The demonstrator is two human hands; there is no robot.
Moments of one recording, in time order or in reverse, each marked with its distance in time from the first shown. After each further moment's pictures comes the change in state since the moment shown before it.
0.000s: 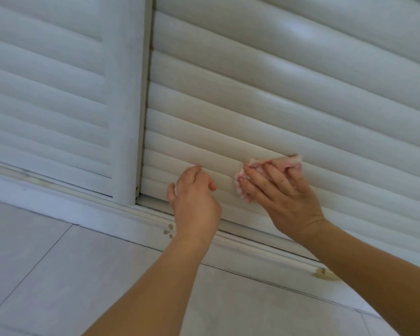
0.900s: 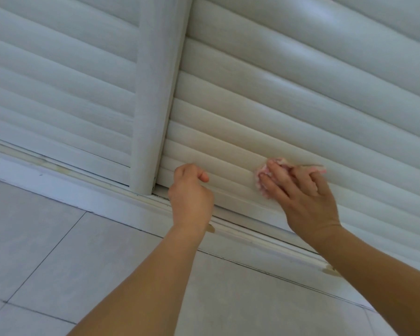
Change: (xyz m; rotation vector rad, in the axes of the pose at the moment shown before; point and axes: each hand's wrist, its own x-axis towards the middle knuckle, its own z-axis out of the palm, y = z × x) left_hand 0.009 -0.032 -0.024 -0.228 0.042 -0.181; right_hand 0.006 -0.013 -0.018 0.033 -0.073 0.101
